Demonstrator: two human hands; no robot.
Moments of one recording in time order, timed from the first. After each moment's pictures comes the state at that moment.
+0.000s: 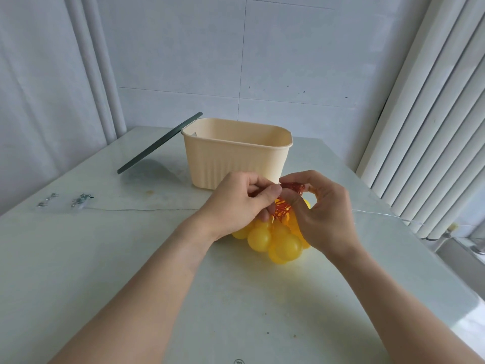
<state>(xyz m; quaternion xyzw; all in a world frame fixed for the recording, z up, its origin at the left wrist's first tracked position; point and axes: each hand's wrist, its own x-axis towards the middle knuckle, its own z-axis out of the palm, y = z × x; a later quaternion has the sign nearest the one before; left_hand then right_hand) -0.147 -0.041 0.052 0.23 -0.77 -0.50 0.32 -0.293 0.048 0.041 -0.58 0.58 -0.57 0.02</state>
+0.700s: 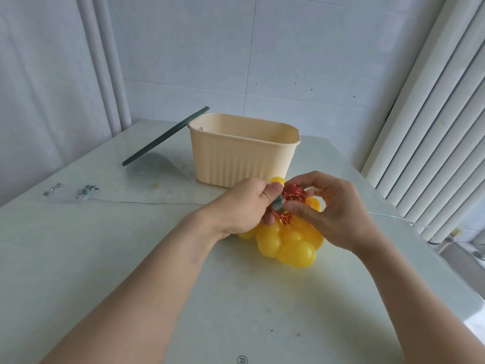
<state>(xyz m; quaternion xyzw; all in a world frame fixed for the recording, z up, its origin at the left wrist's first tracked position) -0.145 -0.036 0.053 0.27 -0.80 -0.48 0.23 -0.319 0.050 0.047 -0.67 0.57 -0.47 0.09</state>
